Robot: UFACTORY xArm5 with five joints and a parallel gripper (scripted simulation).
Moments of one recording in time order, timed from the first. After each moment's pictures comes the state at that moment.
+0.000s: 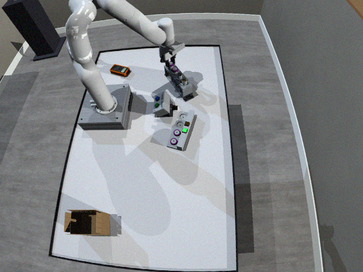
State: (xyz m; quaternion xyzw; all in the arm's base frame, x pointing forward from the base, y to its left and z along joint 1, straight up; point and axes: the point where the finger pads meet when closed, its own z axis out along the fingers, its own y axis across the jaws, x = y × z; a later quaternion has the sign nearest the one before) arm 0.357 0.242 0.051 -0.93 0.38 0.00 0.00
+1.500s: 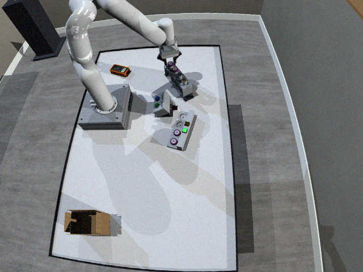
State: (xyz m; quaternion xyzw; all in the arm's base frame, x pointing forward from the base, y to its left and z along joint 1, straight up) arm 0.357 0.242 0.049 -0.77 0.63 0.00 0.00
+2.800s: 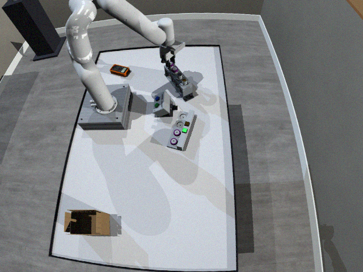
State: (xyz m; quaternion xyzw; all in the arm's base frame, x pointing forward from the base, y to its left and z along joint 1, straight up) arm 0.358 0.242 0.050 -0.94 0.33 0.00 0.00
